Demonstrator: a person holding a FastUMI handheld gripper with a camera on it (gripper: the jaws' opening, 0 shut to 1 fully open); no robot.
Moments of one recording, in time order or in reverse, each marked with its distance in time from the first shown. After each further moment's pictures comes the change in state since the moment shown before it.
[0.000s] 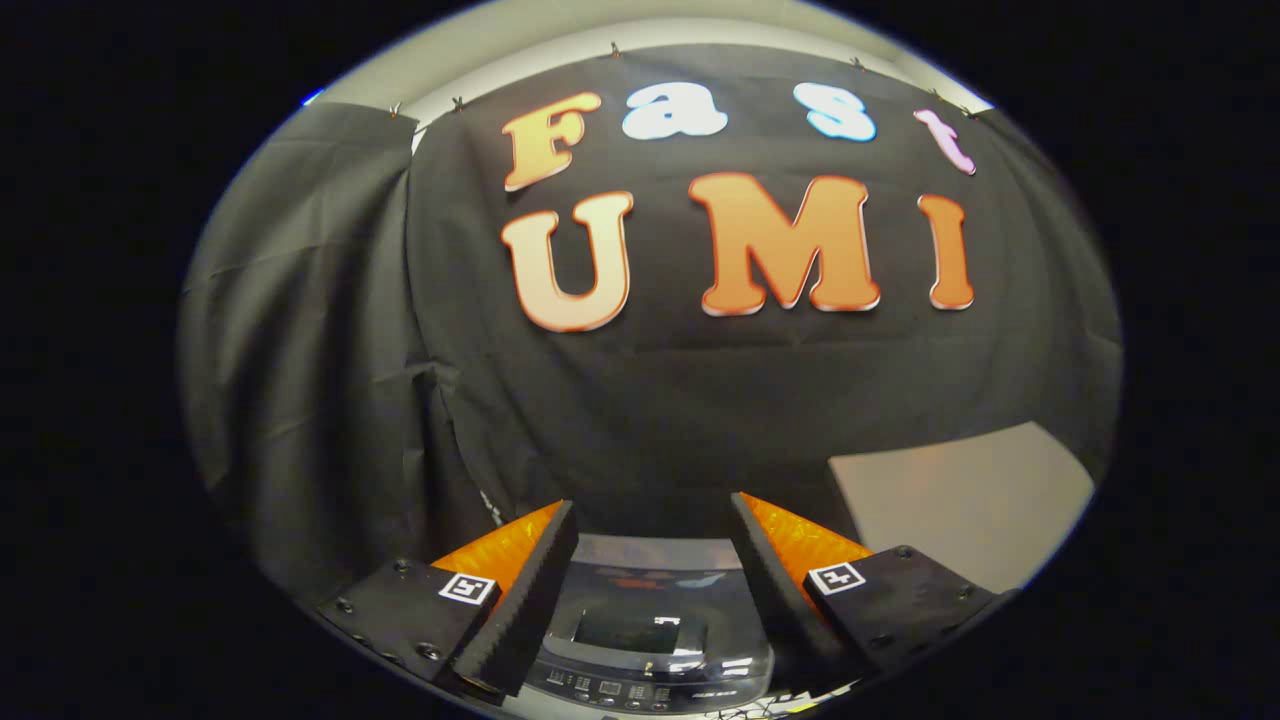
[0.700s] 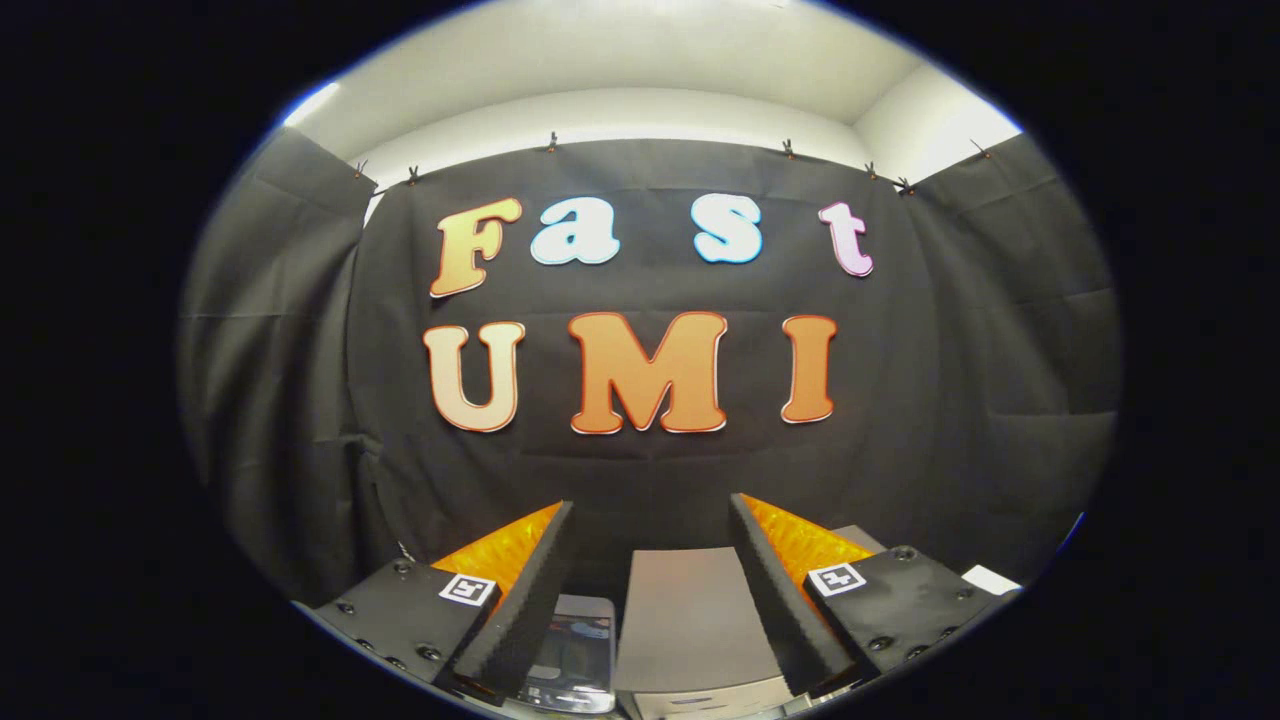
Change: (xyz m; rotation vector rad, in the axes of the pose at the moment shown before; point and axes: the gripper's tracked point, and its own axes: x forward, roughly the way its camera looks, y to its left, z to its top) arm -0.157 -0.152 0.121 -0.067 -0.212 -0.228
